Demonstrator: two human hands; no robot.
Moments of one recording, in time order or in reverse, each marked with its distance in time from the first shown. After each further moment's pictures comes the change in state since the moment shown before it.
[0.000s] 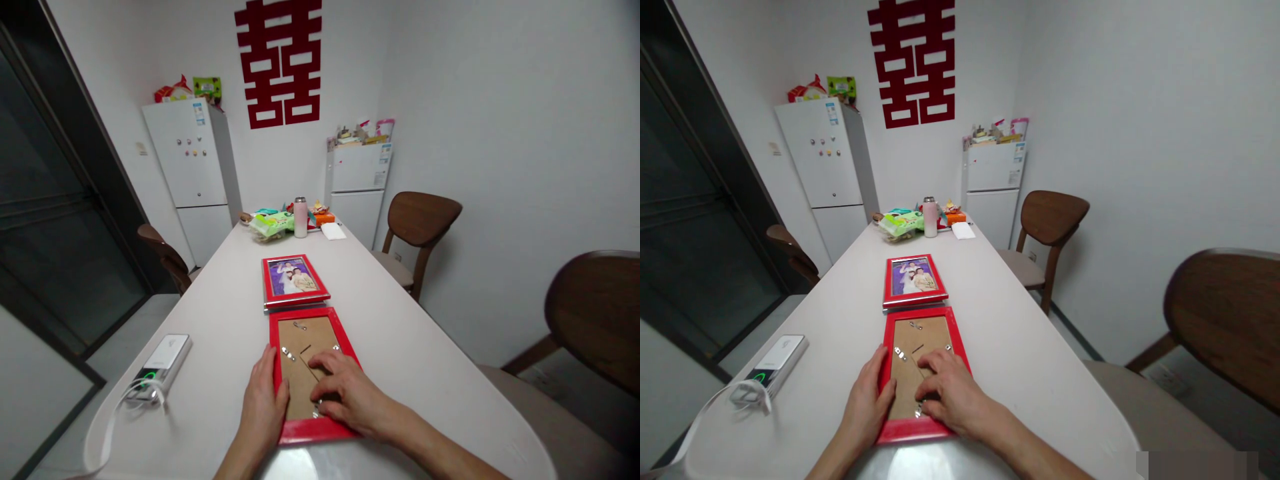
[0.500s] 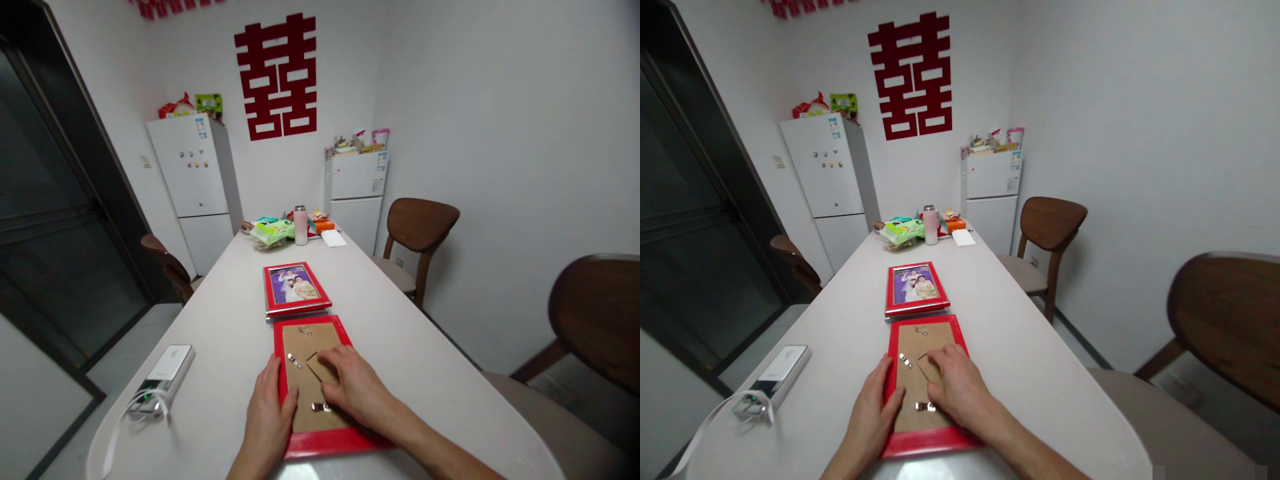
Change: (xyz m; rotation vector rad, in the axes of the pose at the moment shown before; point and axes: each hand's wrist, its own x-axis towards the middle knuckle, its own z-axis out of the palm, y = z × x) left_hand 0.000 0.005 -0.001 -0.010 -0.028 -0.044; right_hand 0.017 0.007 -0.001 -0.097 0.177 0.288
